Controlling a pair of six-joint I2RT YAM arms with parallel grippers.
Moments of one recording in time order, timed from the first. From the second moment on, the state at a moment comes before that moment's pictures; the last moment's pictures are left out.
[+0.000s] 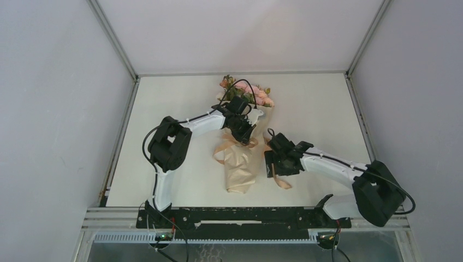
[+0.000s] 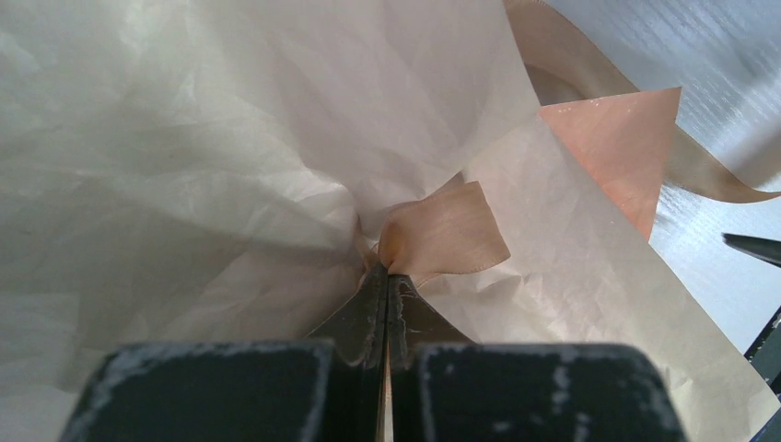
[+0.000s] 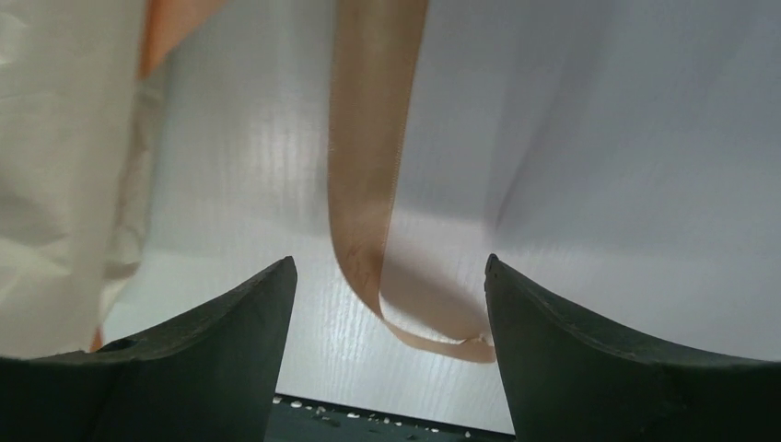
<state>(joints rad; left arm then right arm) -0.67 2.08 1.52 -0.53 0.42 0.20 0.71 1.29 0.71 -0.68 0.08 0.57</state>
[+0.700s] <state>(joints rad) -0.66 2.08 1.54 -0.55 0.42 0.20 0.95 1.10 0.64 -0.79 -0.32 0.64</state>
